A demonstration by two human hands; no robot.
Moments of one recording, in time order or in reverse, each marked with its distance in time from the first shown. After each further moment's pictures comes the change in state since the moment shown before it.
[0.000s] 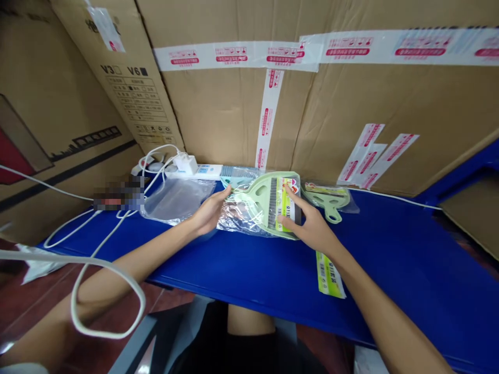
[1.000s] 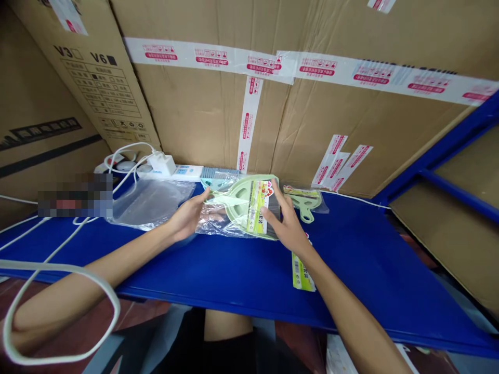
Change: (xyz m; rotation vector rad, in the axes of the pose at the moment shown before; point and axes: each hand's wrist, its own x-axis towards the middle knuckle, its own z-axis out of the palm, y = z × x) left_hand -0.004 0.000 0.006 -0.058 0.054 -0.051; right_hand -0.005 -0.018 0.004 0.093 0.131 0.085
